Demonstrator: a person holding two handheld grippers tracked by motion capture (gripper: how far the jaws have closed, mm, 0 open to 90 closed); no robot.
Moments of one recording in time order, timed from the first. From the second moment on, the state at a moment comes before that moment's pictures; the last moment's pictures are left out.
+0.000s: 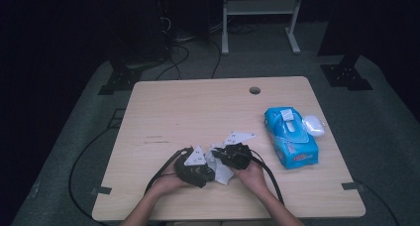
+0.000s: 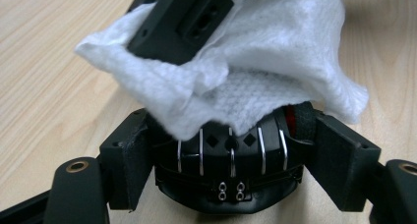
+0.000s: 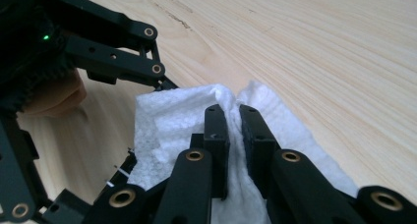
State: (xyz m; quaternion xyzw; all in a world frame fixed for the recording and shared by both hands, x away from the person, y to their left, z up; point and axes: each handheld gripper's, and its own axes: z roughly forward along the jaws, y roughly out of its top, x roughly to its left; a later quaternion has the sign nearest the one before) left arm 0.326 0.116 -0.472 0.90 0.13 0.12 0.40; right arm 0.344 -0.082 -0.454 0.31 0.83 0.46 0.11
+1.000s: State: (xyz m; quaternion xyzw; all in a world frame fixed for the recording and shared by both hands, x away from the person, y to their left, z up) left arm 0.326 0.115 -0.471 0.90 0.13 0.12 0.40; right arm 0.331 -0.071 -0.452 0.29 0.83 0.46 0.07
